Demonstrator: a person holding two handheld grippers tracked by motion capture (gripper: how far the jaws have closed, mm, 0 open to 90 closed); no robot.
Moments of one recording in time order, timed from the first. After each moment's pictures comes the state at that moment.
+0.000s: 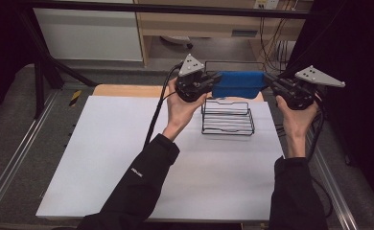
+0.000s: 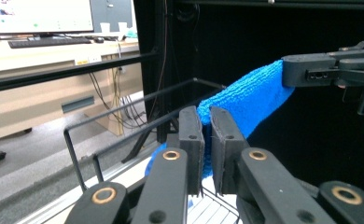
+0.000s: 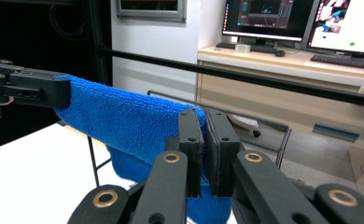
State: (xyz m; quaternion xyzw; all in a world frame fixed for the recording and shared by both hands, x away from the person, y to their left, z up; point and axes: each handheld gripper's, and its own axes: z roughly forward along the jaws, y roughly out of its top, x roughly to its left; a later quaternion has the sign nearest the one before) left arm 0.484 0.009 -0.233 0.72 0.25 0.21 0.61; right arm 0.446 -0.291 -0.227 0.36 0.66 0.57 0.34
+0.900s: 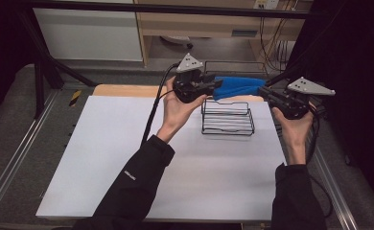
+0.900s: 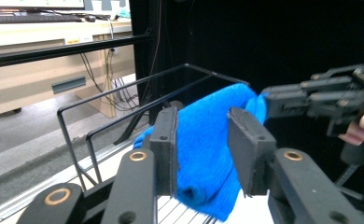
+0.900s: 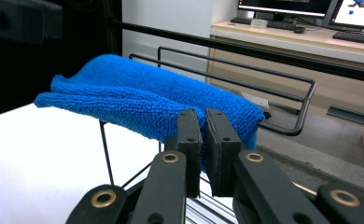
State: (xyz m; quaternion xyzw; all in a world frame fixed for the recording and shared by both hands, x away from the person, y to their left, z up) left arm 0.476 0.014 -0.220 0.74 0.27 0.17 0.60; right arm 0.446 -0.294 -0.257 0.35 0.70 0.54 0.31
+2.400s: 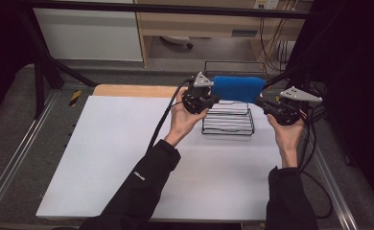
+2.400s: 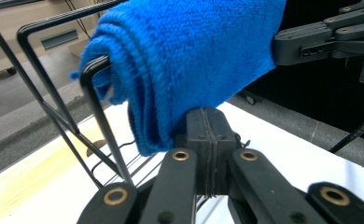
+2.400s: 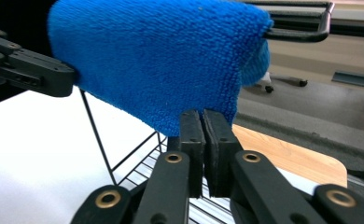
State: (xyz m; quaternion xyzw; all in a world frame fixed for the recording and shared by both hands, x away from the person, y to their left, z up) left arm 0.494 -0.007 -0.278 0.80 0.26 0.16 0.51; right arm 0.457 -0.294 -0.296 0.40 0.70 0.52 0.28
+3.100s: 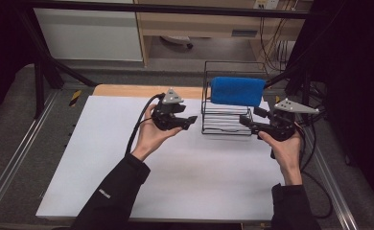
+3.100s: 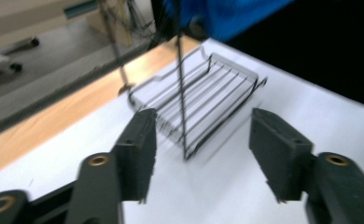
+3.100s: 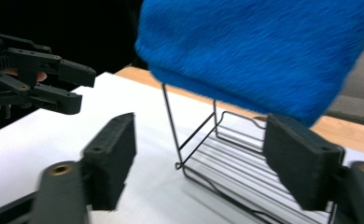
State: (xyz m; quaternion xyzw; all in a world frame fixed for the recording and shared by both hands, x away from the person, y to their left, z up) left arm 0.453 0.075 -0.301 0.82 0.30 0.17 0.46; right arm 0.412 -0.265 -0.295 0.40 0.71 0.54 0.21
